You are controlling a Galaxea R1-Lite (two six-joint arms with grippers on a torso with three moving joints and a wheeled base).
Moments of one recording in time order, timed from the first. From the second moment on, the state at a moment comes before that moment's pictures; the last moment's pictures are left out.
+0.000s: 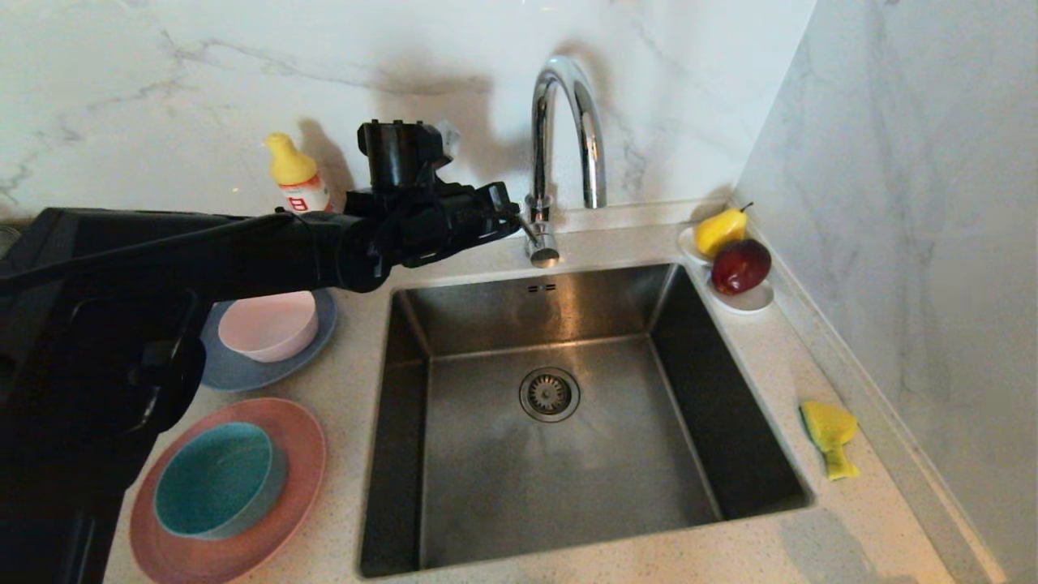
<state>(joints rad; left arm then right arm) -0.41 2.24 -1.93 -0.24 -0.18 -0.37 0.00 0.00 0.00 0.00 0.00 0.00</state>
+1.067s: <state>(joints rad) -0.43 2.26 -1.88 -0.24 -0.19 -0.36 0.00 0.00 0.00 0.00 0.00 0.00</state>
